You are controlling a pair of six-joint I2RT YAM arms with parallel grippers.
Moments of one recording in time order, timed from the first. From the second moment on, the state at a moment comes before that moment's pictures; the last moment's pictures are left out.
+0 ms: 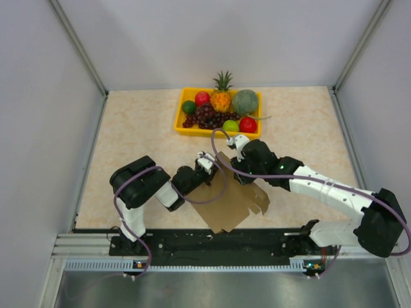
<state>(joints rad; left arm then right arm) -0.77 1.89 0.42 1.35 0.04 0.03 0.83 1.24 0.88 -0.43 0.03 0.13</state>
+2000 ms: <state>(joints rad) -0.84 0.89 0.22 0.57 -0.11 -0.26 0.81 1.30 0.86 -0.27 0.03 0.35</state>
